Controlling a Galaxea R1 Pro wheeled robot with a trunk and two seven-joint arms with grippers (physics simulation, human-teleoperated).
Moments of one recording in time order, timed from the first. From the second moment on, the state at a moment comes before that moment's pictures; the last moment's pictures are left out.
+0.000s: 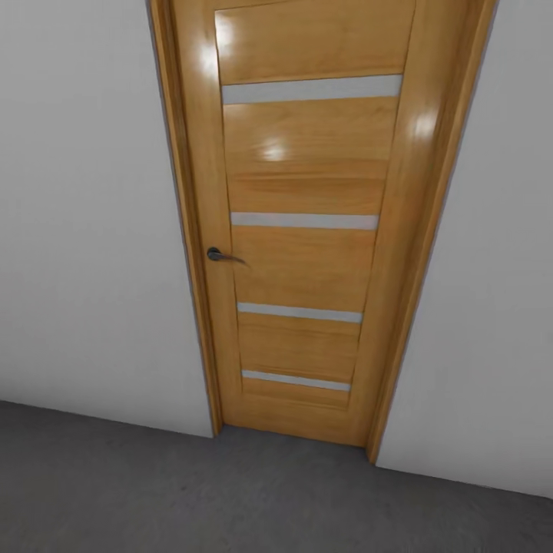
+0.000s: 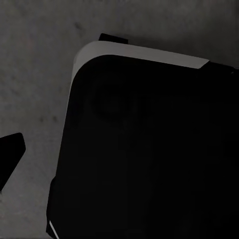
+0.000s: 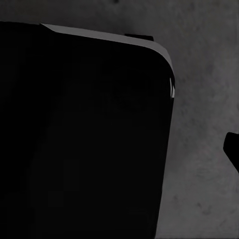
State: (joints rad) left arm 0.00 0.00 0.01 -0.08 0.22 -0.05 0.00; right arm 0.00 0.00 0.01 0.00 0.08 -0.15 0.00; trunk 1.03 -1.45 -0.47
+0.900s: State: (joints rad) left arm 0.00 0.00 0.01 -0.08 0.22 -0.05 0.00; right arm 0.00 0.00 0.01 0.00 0.08 -0.15 0.00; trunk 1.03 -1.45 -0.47
